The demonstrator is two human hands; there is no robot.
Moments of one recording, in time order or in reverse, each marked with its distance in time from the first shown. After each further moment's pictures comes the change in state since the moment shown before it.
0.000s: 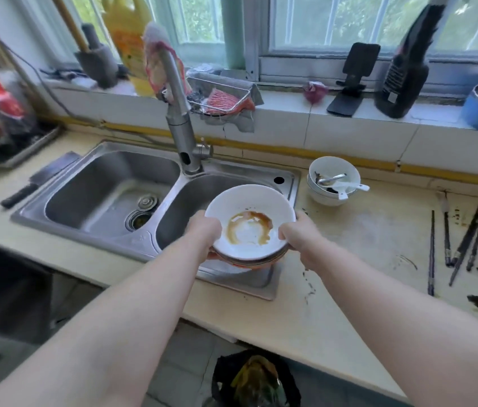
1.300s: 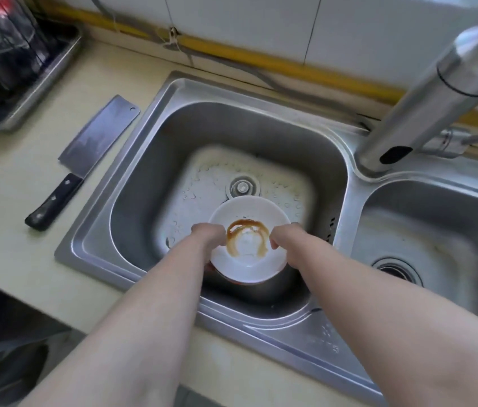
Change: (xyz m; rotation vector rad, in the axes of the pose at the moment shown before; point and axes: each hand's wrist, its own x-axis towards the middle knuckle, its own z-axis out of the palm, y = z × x) left_hand 0.390 -0.092 -0.244 0.165 -0.168 -0.567; right_hand 0.219 -0.069 0.436 -0.297 -0.125 0.612
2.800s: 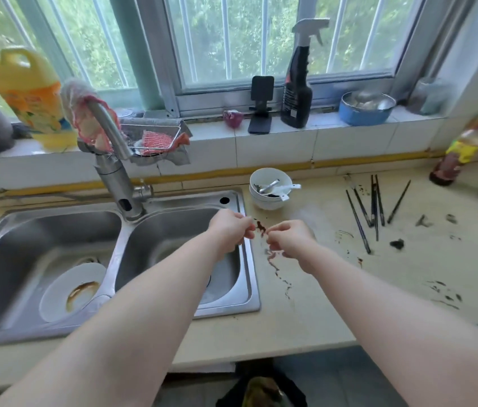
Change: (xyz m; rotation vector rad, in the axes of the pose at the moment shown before) left_hand -0.408 -0.038 0.352 0.384 -0.192 1.014; right_hand -0.207 0.347 -0.366 0.459 0.427 -0.504
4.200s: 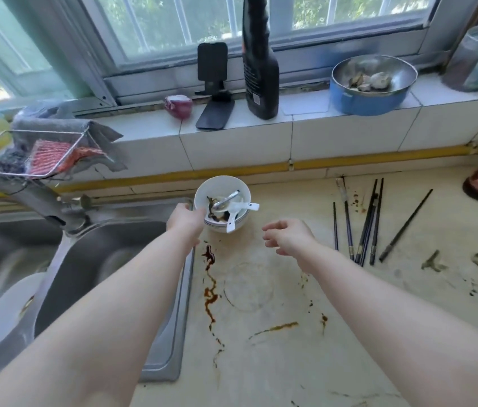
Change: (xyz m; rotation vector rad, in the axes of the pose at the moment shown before) left_hand 0.158 0.058 0.077 -0.090 0.399 -0.341; right_hand 0.189 0.026 -0.117 0.044 -0.220 0.090
